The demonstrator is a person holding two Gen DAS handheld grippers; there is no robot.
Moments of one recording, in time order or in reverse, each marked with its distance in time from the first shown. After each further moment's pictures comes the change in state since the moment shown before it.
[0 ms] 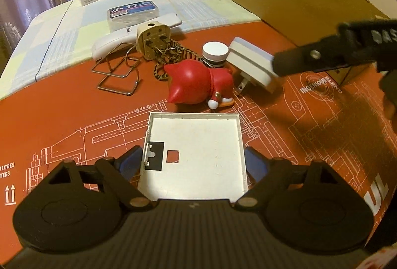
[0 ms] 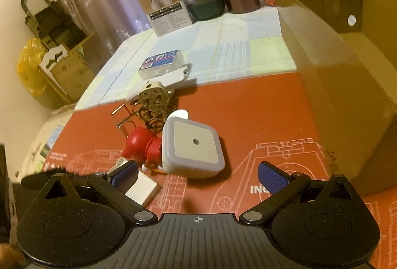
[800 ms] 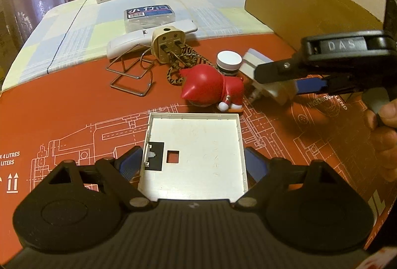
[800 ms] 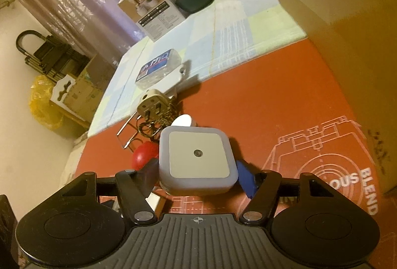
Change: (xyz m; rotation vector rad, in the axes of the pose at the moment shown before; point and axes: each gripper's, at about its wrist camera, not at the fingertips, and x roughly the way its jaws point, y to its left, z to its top) left arm -0.008 0.005 0.000 -0.073 -0.027 0.030; right arm 0.030 -0.027 0.005 0.206 0.007 0.115
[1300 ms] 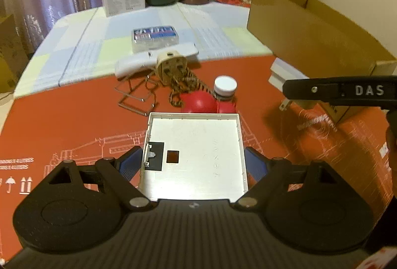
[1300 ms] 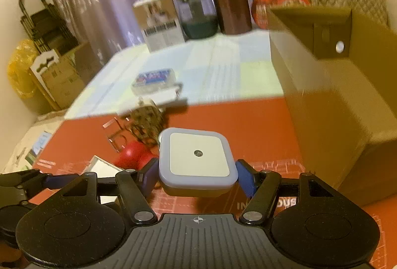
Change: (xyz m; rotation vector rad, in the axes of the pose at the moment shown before) left arm -0.029 -0.009 0.018 -0.042 -0.052 0.028; right arm -0.042 0.047 -0.014 -0.291 -0.111 -0.203
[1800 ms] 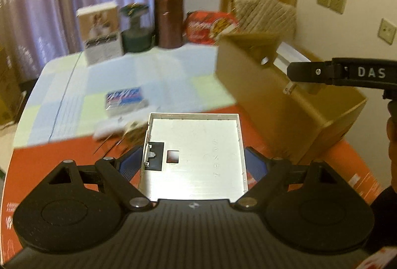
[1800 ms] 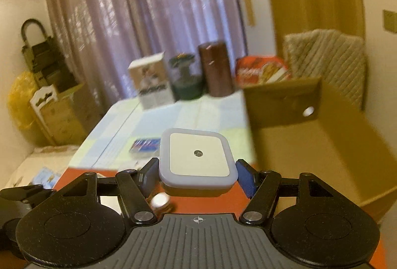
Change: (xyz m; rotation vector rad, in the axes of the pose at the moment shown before) left arm -0.052 -0.065 0.075 0.051 -0.108 -0.050; right arm -0.094 -0.017 0.064 -0.006 -0.192 -0.056
